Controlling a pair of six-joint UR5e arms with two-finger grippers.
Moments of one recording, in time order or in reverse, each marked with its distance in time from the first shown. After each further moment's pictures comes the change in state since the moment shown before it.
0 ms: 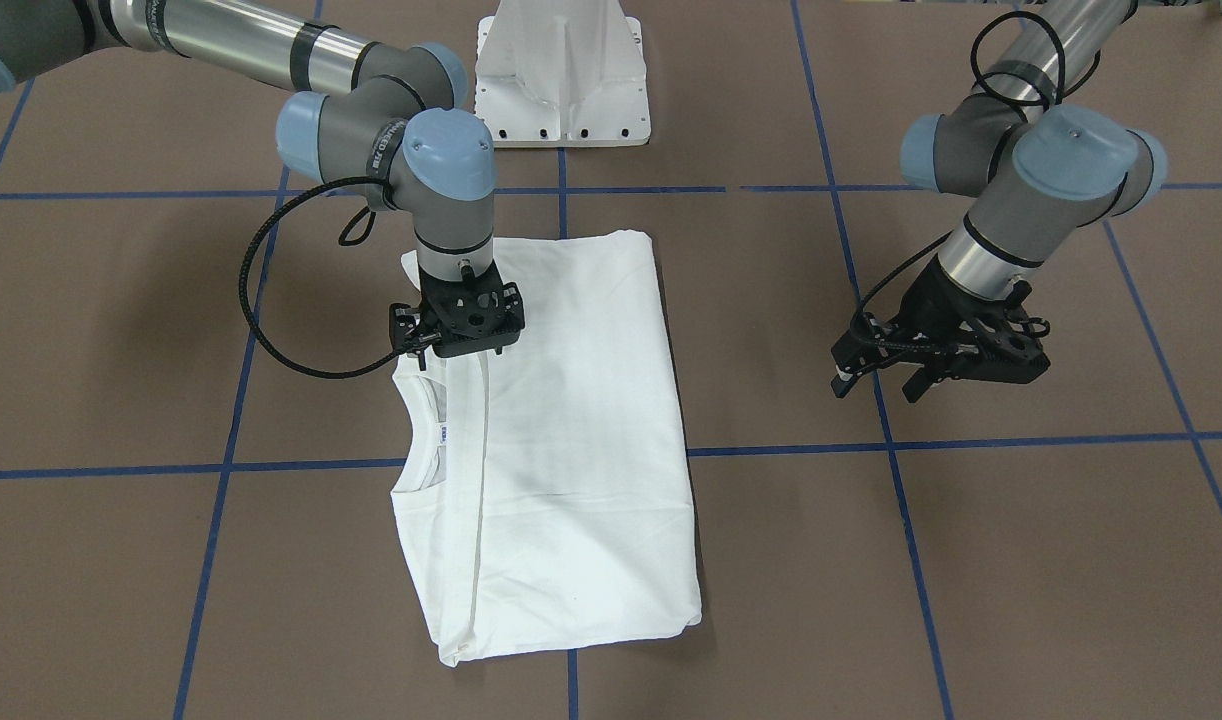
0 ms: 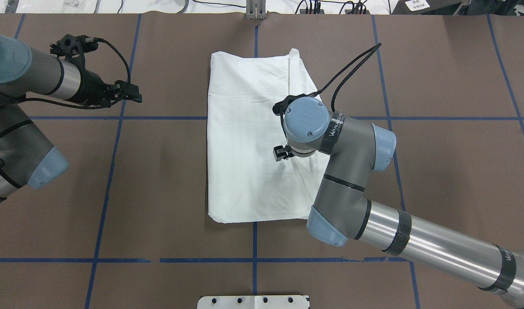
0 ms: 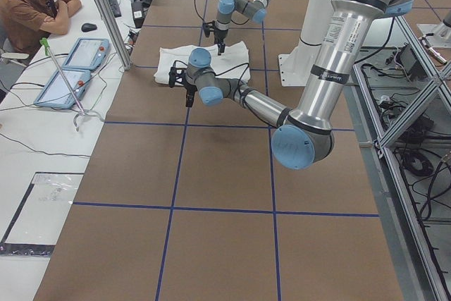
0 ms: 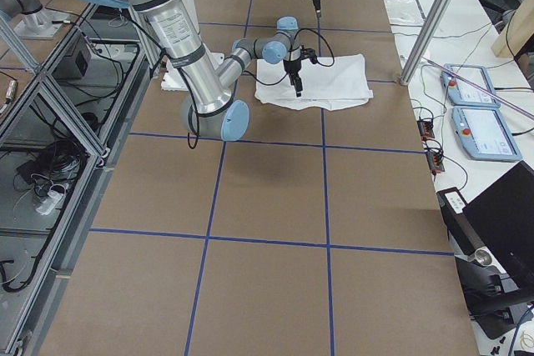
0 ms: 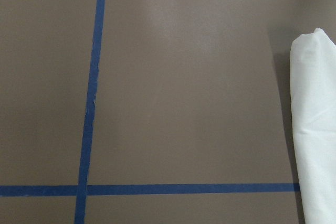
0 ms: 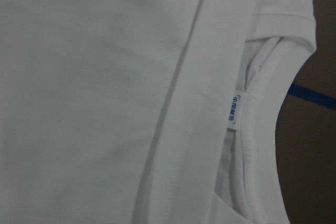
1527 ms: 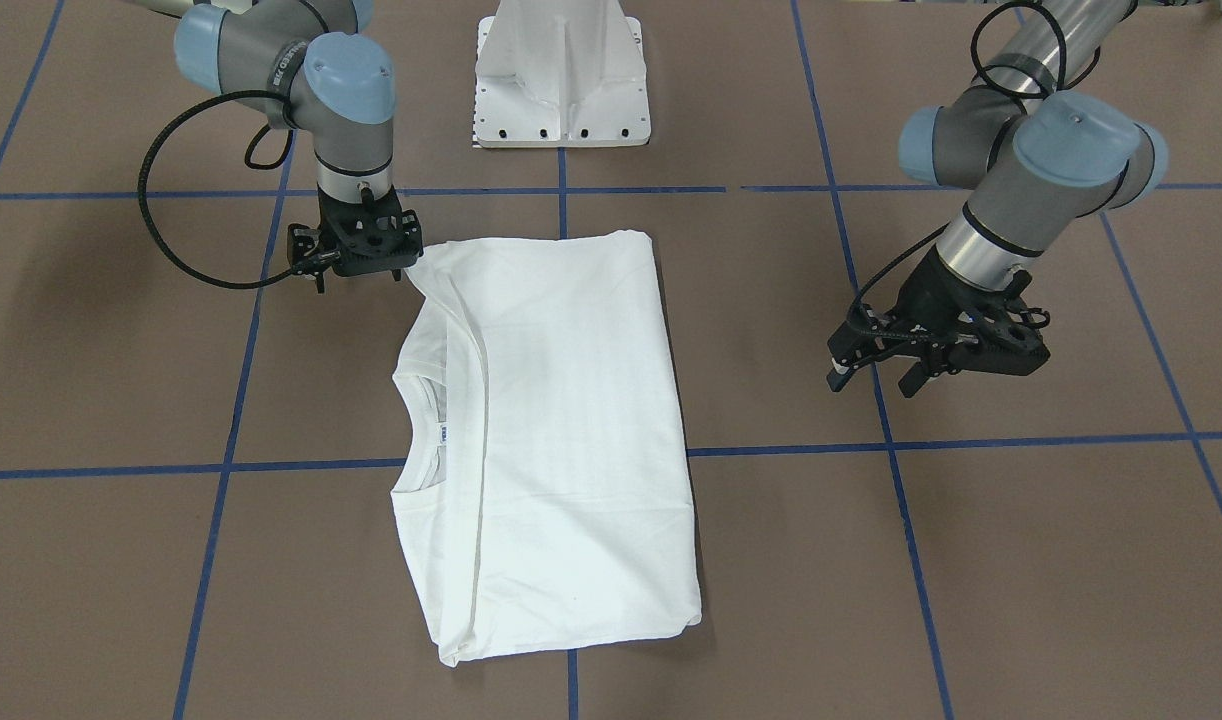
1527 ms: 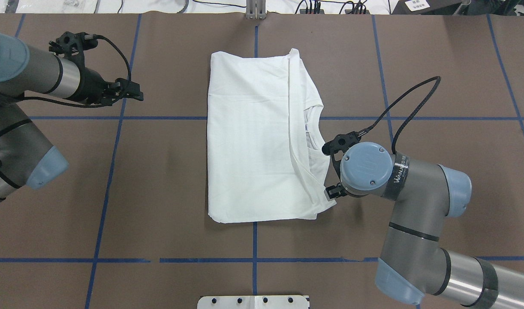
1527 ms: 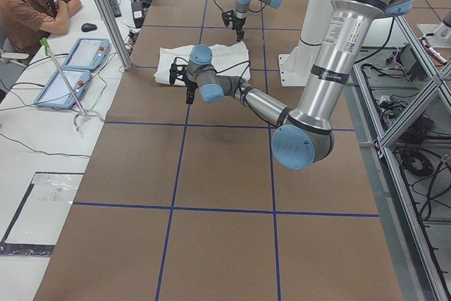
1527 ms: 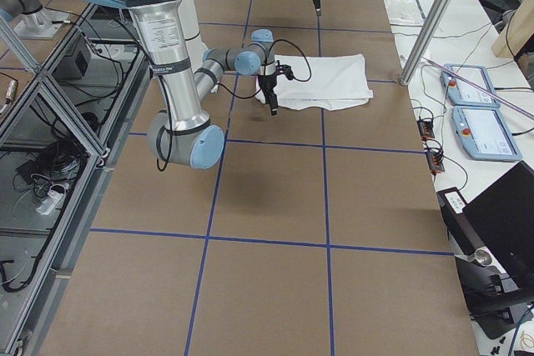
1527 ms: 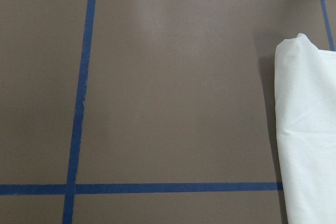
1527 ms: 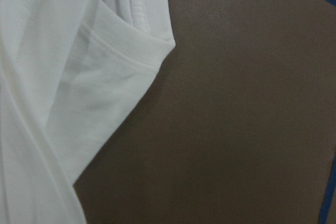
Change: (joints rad) left arm -0.001 0.002 -0.024 0.005 0.000 -0.007; right arm -0.069 -0.279 0.342 -0.156 -0.037 -0.013
